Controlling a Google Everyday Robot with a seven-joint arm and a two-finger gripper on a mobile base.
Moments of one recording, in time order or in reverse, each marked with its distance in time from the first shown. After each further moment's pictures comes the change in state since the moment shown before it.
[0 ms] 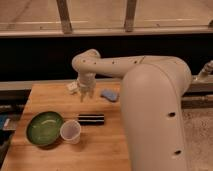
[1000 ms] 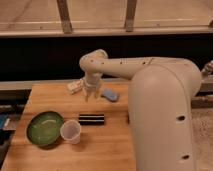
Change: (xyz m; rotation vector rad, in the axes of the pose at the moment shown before) arm 0.025 -0.045 -0.006 -0.001 -0.011 0.113
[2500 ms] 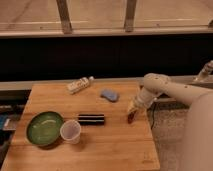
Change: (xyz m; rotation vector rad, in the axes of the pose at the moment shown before) arm 0.160 -0.205 0.047 -0.170 0.013 0.540
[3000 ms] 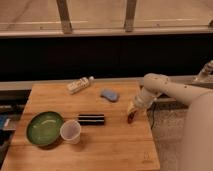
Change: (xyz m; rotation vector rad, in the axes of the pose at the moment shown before) arm 0.005 -0.002 0.009 -0.004 0.026 0.008
